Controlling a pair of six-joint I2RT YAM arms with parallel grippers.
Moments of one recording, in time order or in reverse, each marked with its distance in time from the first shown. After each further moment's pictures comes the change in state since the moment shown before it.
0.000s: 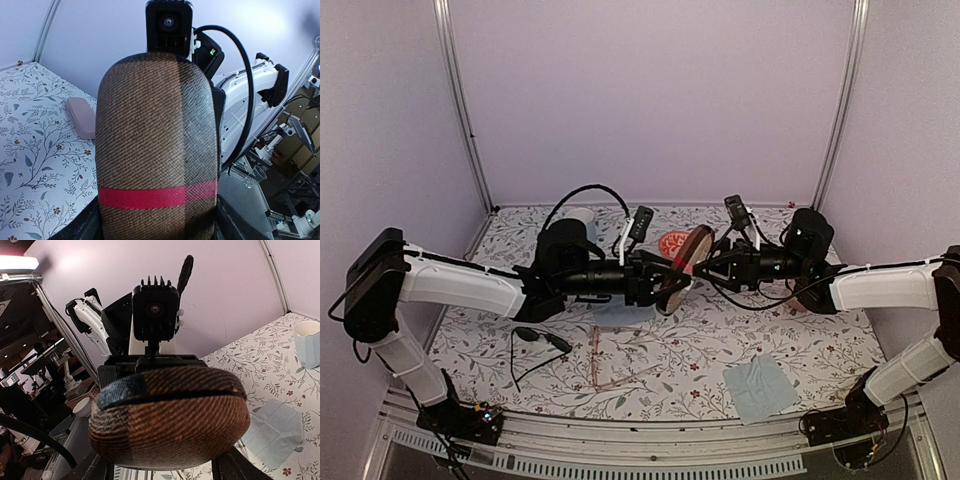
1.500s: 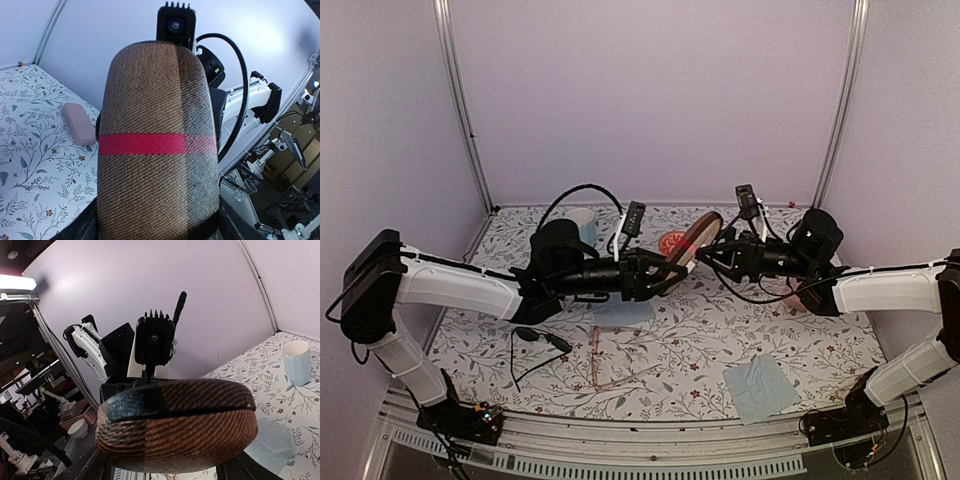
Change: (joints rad) left arm 0.002 -0.021 -0.027 0.068 -0.025 -0.095; right arm 0.001 -0.024 -0.019 0.116 0.107 0.087
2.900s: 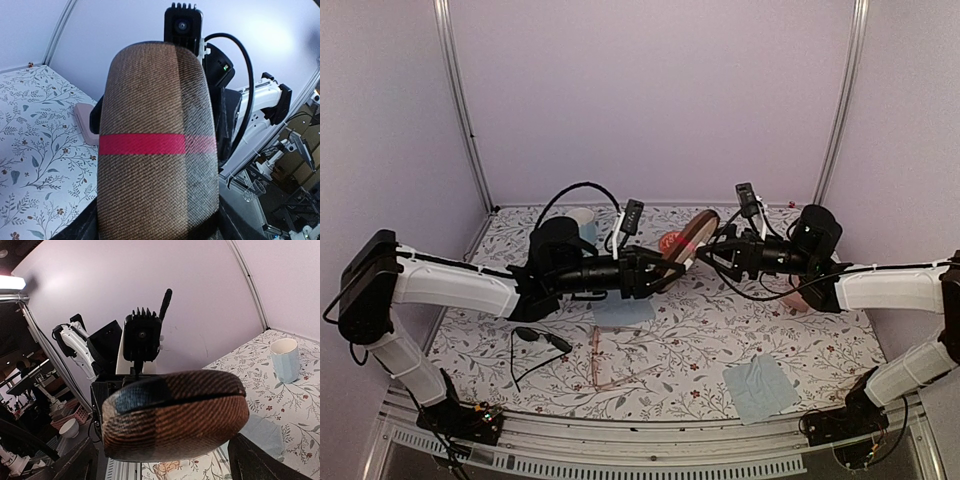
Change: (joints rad) left arm 0.011 -0.014 0.006 -0.053 -0.038 0.039; right arm -0.018 -0.013 0.020 -0.098 0.019 -0.058
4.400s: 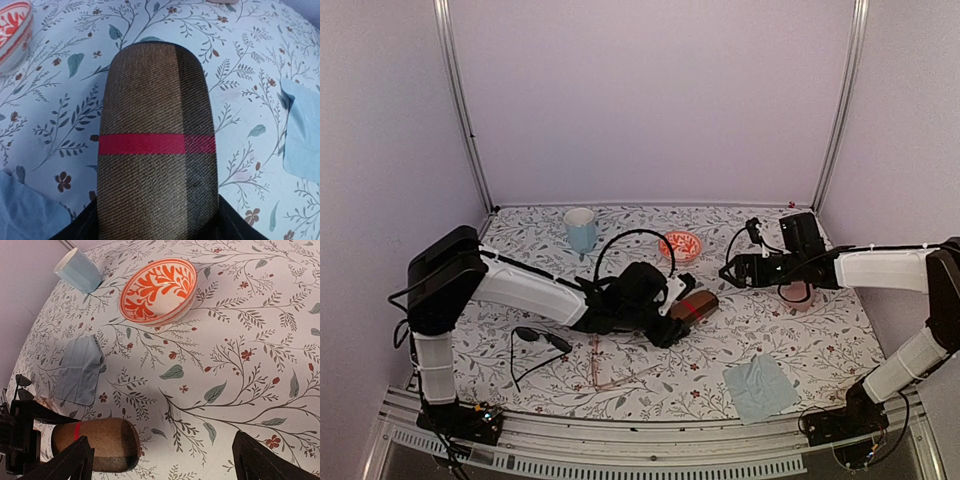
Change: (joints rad) left arm -0.127 0.423 0.317 -0.657 -0.497 0.460; right arm -0.184 0.116 0.103 -0.829 0.502 -0.286
